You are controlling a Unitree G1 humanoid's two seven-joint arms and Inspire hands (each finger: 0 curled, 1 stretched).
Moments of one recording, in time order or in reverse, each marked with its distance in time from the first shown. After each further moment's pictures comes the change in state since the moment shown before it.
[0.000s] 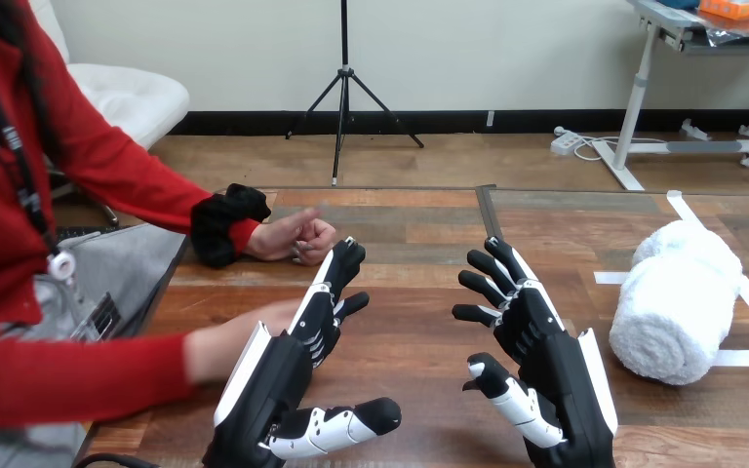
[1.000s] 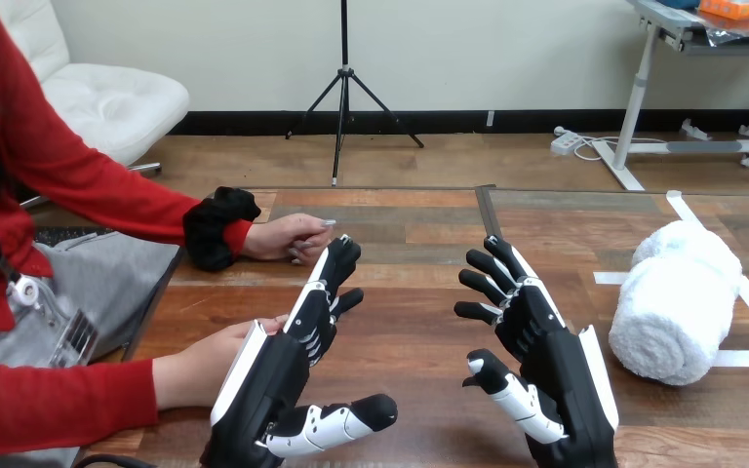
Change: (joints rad) left arm 0.000 -0.005 0.010 0.000 -0.011 0.001 -0.002; right arm -0.010 -0.018 -0.007 0.000 0.002 0.020 -0.003
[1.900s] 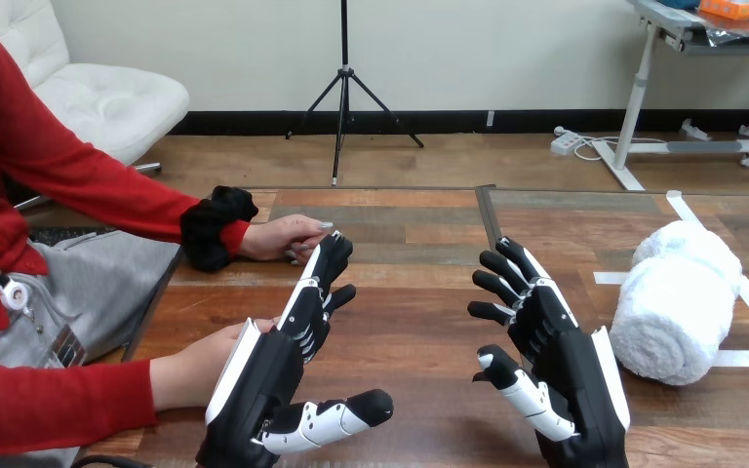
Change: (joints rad) left arm -0.001 -0.013 0.023 0.000 0.014 0.000 0.005; right arm -0.001 -0.013 -0.003 0.000 0.026 0.022 0.004
